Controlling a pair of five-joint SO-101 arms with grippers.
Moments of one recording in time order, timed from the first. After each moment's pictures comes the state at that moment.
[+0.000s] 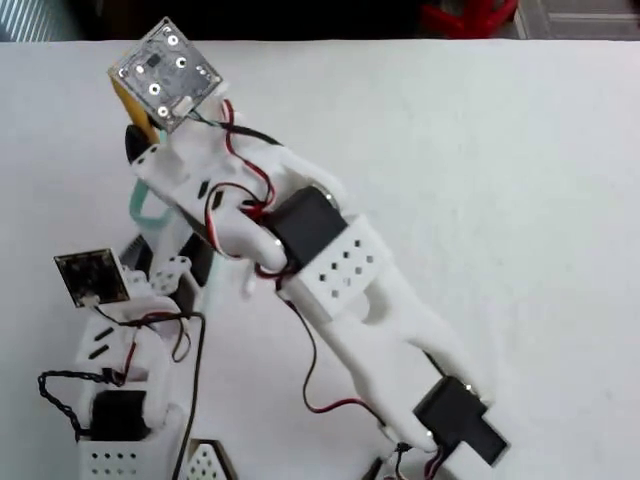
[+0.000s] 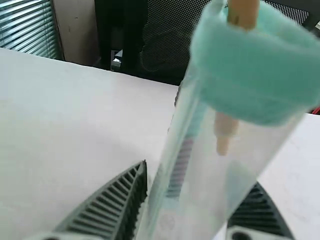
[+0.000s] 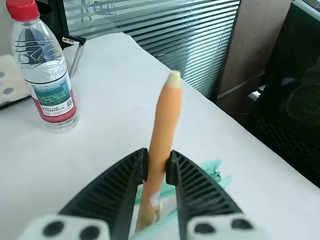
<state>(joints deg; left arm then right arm) -5.3 -104.1 89.8 40.6 12.2 -48.6 -5.0 -21.0 55.8 9.6</state>
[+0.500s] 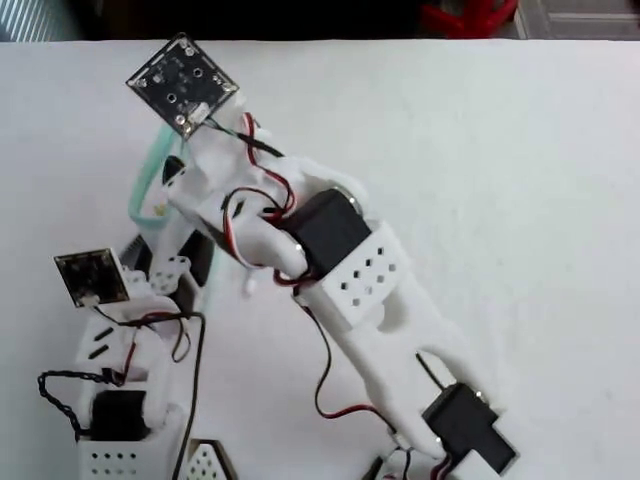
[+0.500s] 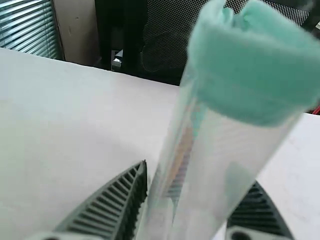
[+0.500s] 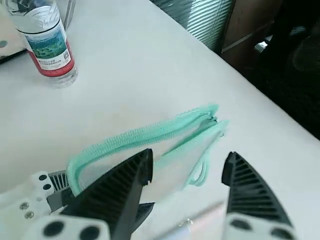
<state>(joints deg) -5.4 -104.1 89.8 40.6 12.2 -46.9 -8.0 -22.6 69.5 9.6</state>
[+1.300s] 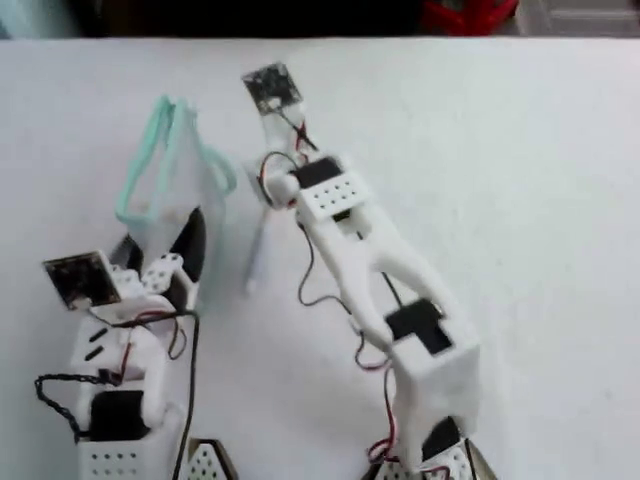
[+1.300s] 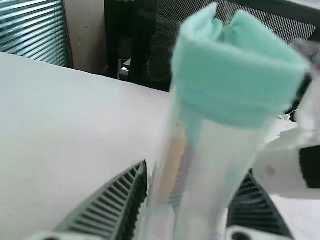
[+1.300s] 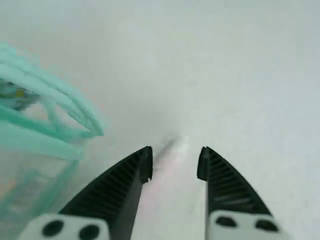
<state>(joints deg) -7.2 -104.1 89.8 38.5 13.0 -30.2 24.6 -4.7 41.1 0.8</state>
